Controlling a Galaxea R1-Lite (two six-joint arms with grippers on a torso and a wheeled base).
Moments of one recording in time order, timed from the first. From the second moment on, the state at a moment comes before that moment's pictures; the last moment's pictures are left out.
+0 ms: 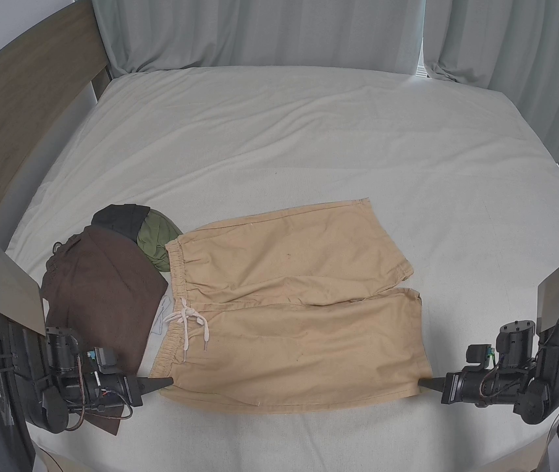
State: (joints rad) left arm 0.03 2.34 -0.10 -1.55 -0.80 -0.24; right arm 0.16 2.27 -0.02 -1.53 0.45 0.32
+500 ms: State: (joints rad) left arm 0.04 2.29 -0.03 -1.55 -0.82 -0.21; right arm 0.18 2.09 -0.02 -1.26 0.46 0.29
